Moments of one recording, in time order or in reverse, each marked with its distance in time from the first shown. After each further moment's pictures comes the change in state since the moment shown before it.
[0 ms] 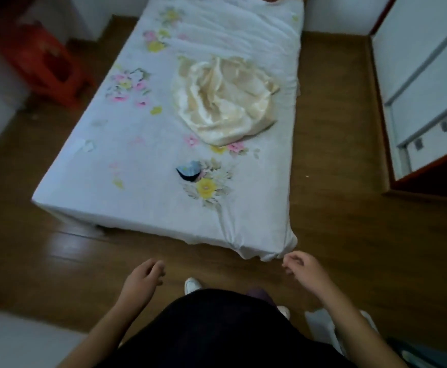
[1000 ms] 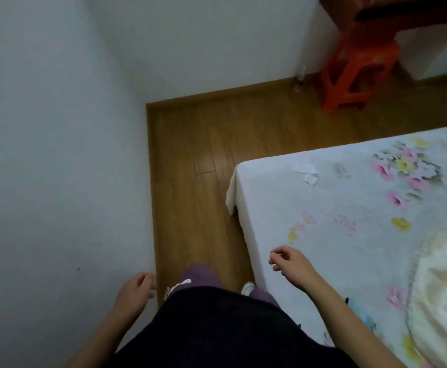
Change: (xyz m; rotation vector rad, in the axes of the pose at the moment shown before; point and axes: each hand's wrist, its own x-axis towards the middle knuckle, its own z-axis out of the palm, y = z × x) left_hand 0.019 -0.193 -0.221 -0.800 0.708 -0.777; right_hand 0.105 -0.463 0.443 -0.869 -0.753 -0.497
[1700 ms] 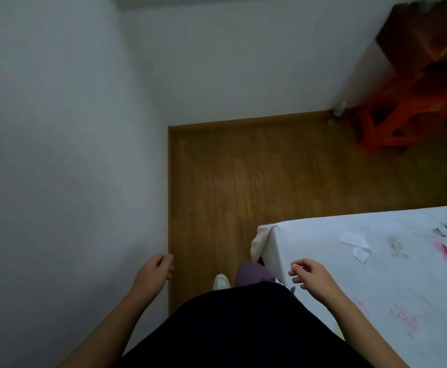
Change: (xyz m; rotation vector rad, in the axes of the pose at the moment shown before) left_hand 0.247 0.183 -0.124 -0.073 -0.062 0.023; right_hand 0.201 -0.217 0.006 -0.052 0.054 0.036
